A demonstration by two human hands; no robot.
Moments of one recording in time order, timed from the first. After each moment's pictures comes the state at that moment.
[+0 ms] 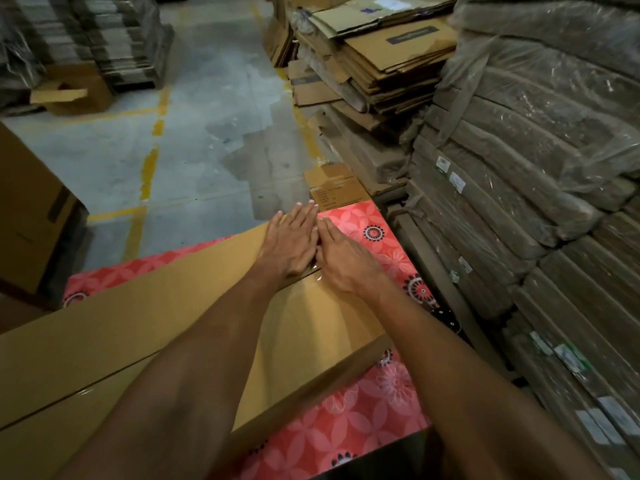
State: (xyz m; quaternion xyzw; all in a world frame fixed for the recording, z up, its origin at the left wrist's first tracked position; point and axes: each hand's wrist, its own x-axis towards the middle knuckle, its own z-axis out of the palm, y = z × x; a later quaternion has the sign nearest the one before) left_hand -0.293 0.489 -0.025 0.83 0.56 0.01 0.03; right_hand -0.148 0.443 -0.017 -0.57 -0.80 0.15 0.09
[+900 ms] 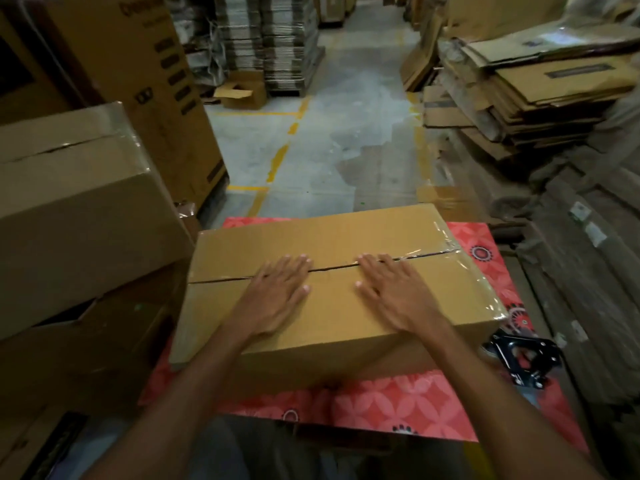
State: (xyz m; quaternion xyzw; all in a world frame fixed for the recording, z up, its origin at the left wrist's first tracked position) left_hand -0.500 0.243 -0.016 0.75 0.66 0.03 0.09; right_hand -0.233 0.329 -0.021 -0.46 -0.88 0.09 0.00
